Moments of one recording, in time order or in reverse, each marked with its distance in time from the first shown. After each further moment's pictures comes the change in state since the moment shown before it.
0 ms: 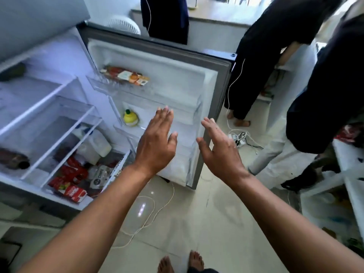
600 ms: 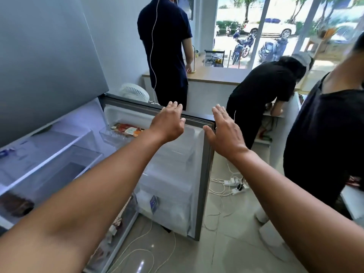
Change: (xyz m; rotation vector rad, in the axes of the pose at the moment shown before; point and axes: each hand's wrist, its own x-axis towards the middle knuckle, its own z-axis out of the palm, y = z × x) left_hand 0.174 0.082 -0.075 0.299 -0.082 0.052; right_hand 0.133 -0.019 -0.112 -0.194 0.129 -0.065
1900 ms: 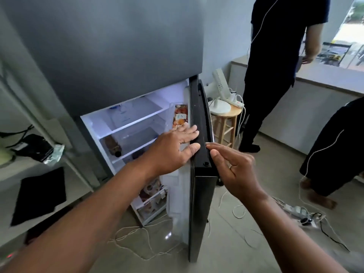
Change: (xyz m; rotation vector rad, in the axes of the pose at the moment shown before) left_hand -0.199 -0.098 -0.046 -0.276 0.137 -0.294; right_hand -0.063 -0.110 0.096 0.810 -0.109 -0.511
